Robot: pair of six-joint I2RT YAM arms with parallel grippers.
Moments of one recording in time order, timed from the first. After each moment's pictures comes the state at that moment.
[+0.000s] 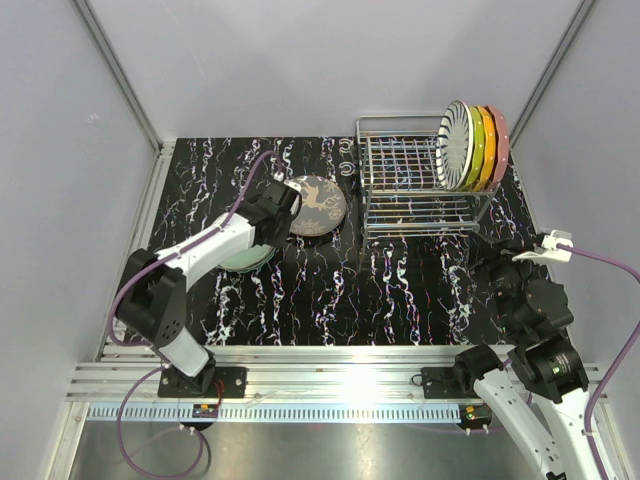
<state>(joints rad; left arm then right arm) -0.56 1.63 1.18 -0.59 -0.26 -0.17 0.37 0.31 0.76 -0.43 0.37 0.39</state>
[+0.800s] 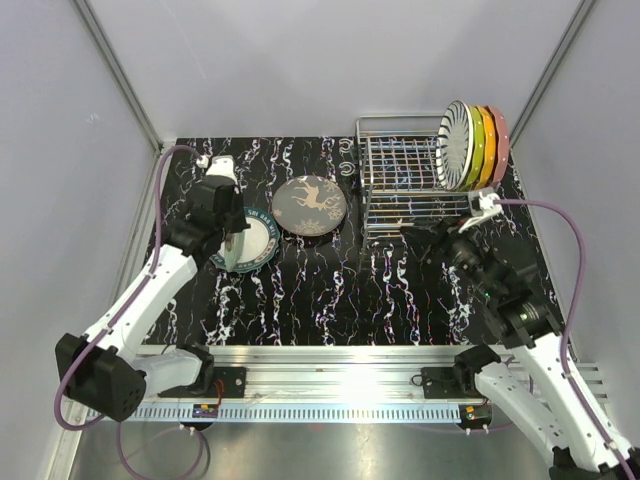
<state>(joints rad) -0.39 1.19 1.07 -0.52 -0.29 -0.32 0.38 0.57 0.76 -0.20 -0.18 0.42</state>
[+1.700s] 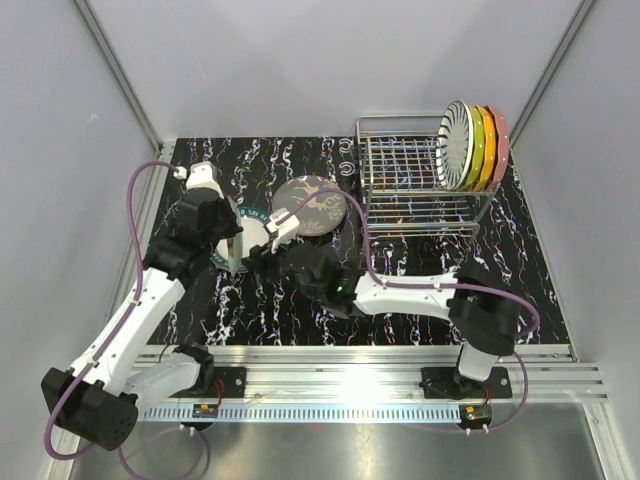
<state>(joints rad) -0.36 1.02 0.97 -0.46 -0.29 -0.43 1.18 1.70 1.11 0.44 0.33 0.30</state>
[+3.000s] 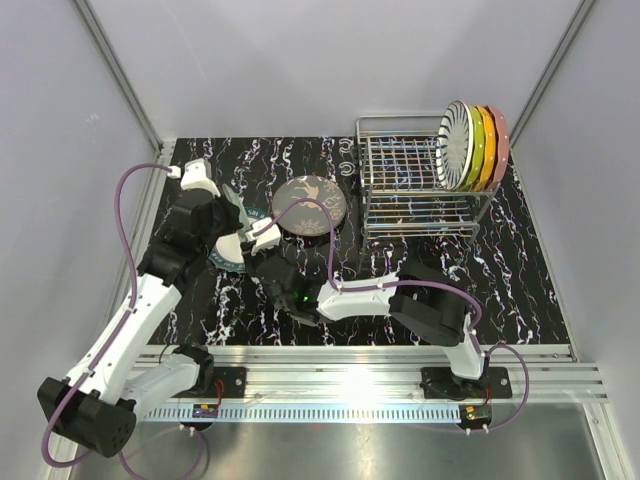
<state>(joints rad) -0.36 0.96 0.96 -0.41 -0.24 -0.48 1.24 2.03 1.29 0.70 0.71 0.17</state>
